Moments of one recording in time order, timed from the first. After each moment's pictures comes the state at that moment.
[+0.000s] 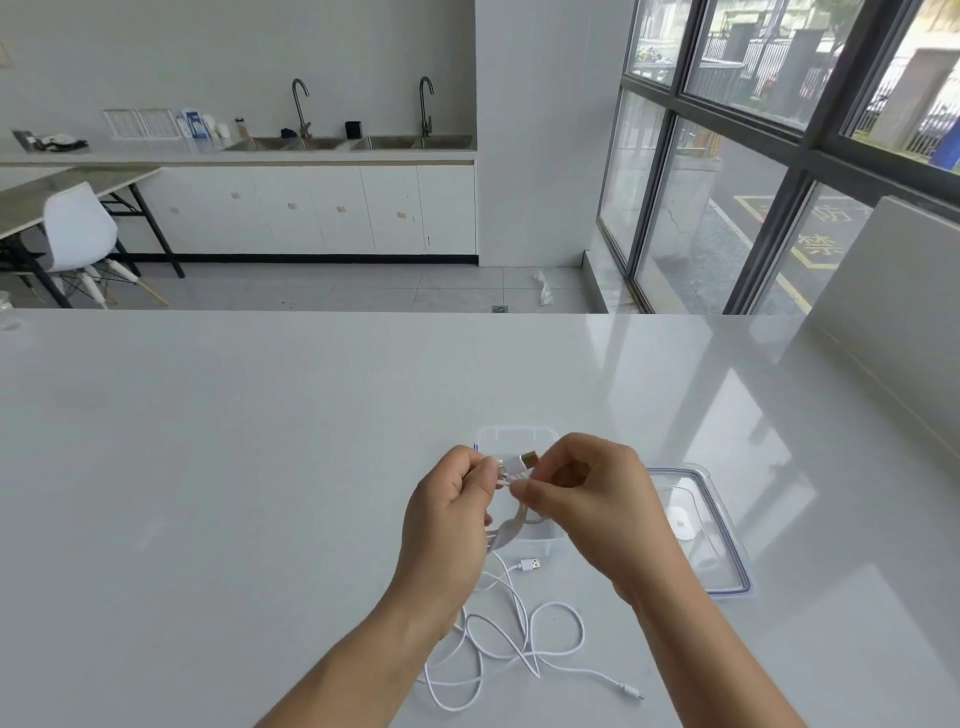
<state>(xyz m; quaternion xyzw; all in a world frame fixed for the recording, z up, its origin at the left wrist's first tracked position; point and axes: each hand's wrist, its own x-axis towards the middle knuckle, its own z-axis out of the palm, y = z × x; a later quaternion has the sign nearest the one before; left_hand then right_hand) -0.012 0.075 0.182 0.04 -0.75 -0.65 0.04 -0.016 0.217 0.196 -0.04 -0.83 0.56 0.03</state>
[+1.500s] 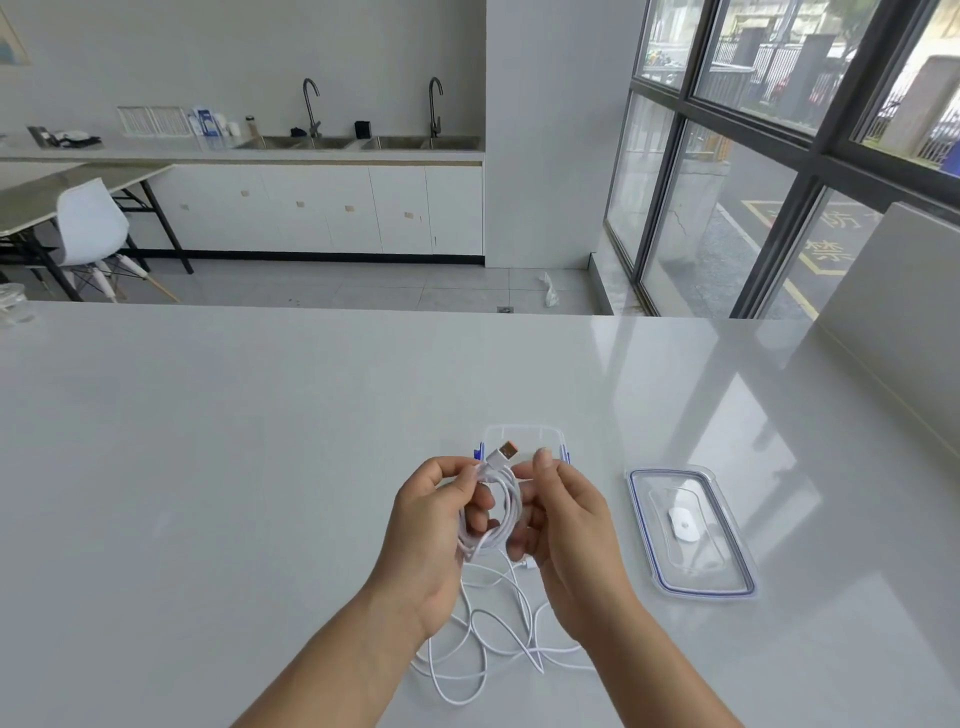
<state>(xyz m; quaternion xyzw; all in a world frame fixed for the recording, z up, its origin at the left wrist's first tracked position) -0.014 0.057 0.167 0.13 -0.56 -0.81 -0.05 -0.012 0.182 0.148 -0.08 -0.55 0.83 -0.02</state>
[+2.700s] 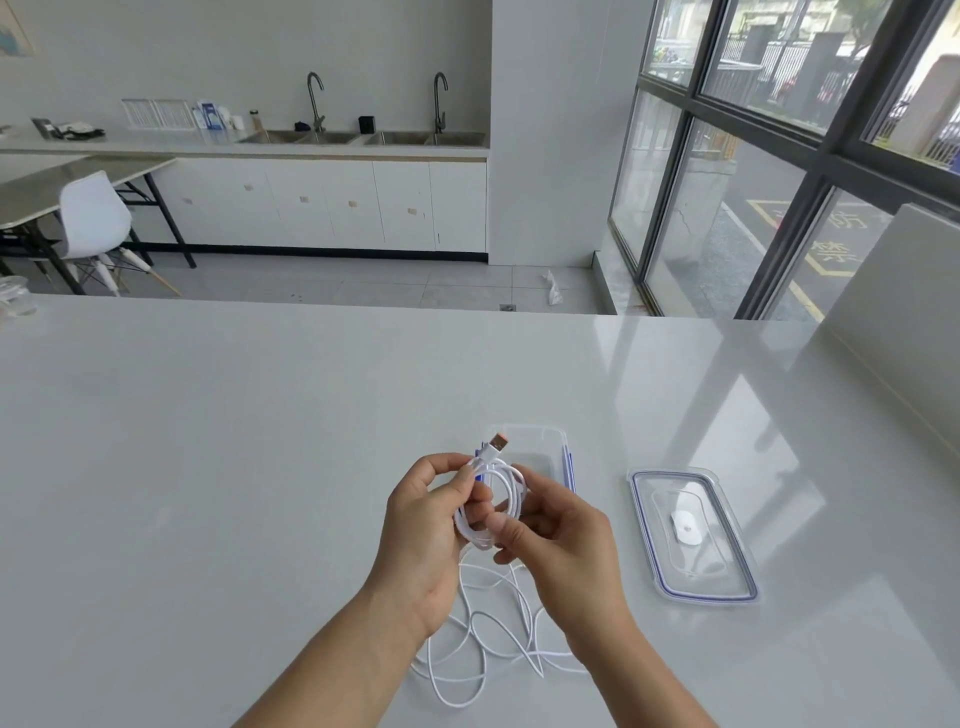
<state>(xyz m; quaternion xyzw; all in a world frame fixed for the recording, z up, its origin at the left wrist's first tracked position) -0.022 0.055 0.161 0.15 -0.52 -0.84 -0.04 -0.004 0.184 0.134 0.01 -0.71 0.70 0.02</state>
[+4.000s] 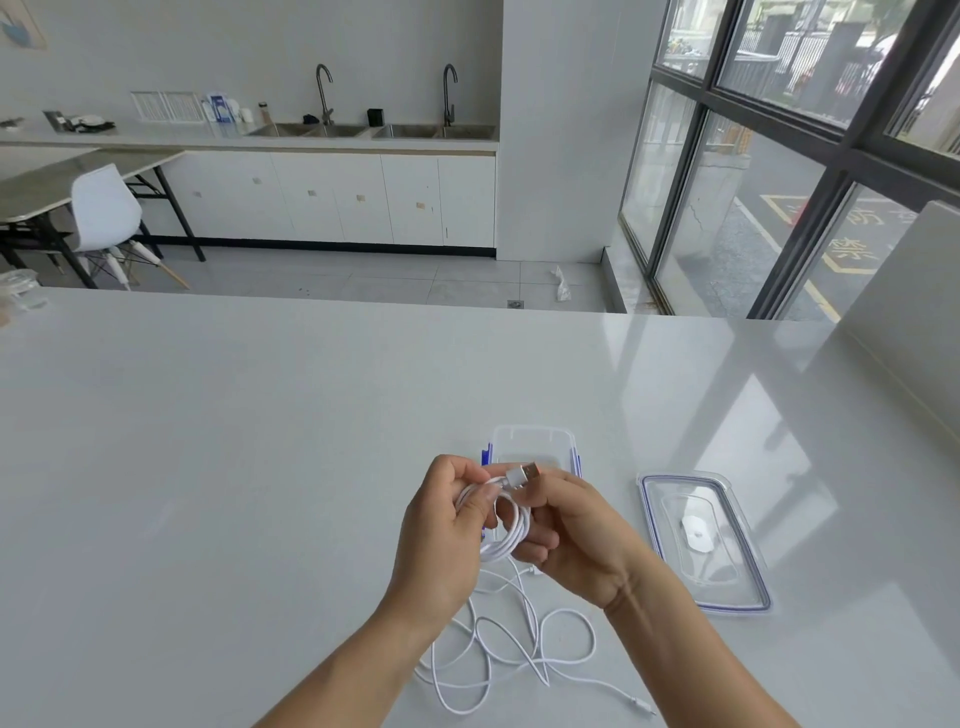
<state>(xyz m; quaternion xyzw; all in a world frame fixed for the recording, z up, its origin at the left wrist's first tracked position) -0.024 0.054 0.145 0.02 -0.77 -0.64 0.06 -0.056 0.200 0.142 0.05 -0.45 0.84 -0.31</state>
